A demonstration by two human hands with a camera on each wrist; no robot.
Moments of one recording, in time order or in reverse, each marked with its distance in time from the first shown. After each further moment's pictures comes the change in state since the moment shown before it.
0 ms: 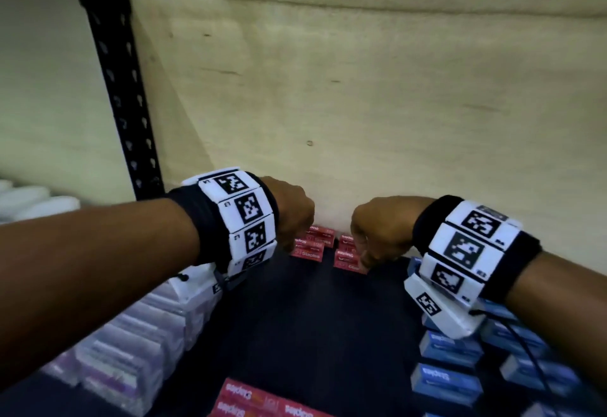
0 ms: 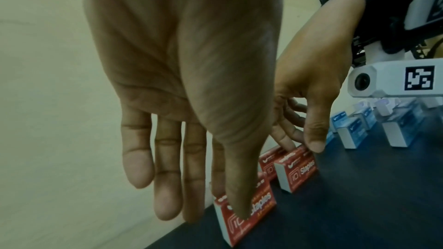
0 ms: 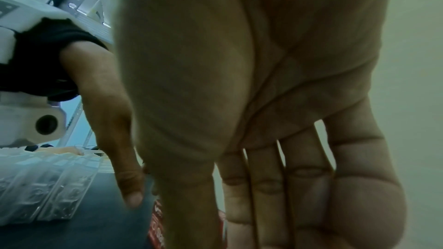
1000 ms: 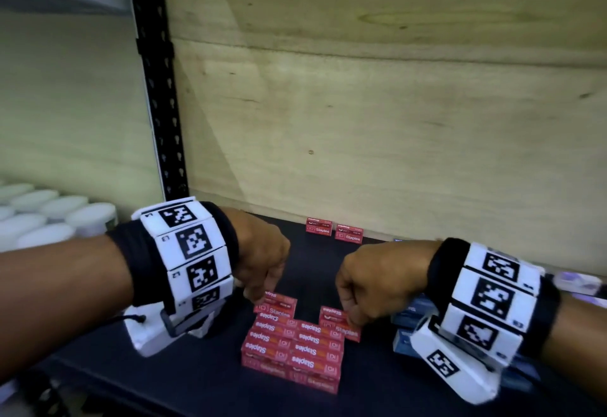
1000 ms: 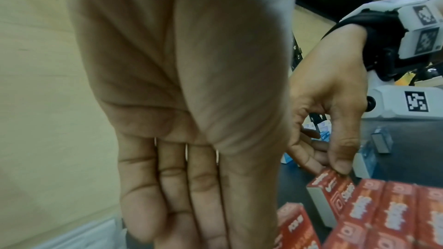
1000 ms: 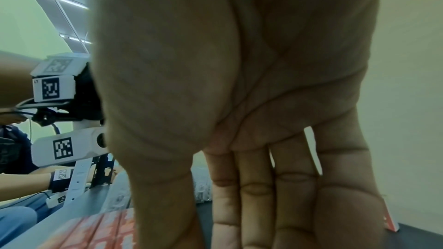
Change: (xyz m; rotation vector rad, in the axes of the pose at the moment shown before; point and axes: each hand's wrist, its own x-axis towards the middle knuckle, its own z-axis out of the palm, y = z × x) left_hand -0.113 0.009 0.035 -0.211 -0.238 0.118; right_hand -0.112 -0.055 0.036 0.143 -0.023 -0.224
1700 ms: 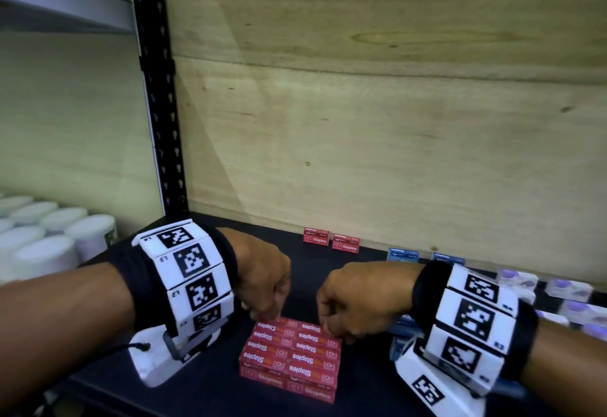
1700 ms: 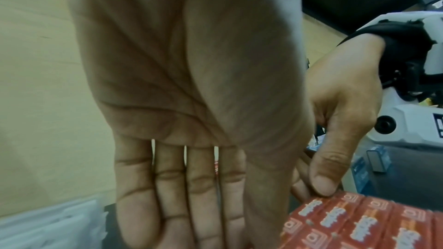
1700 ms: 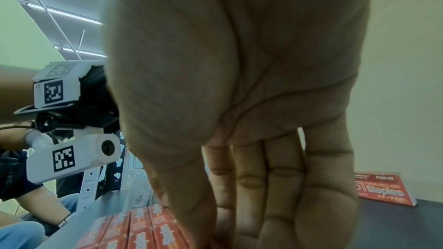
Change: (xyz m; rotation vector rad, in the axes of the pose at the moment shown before) left_hand -0.011 0.023 0.002 -0.093 -0.037 0.006; right_hand 0.003 -0.012 0.007 0.128 -0.023 -0.055
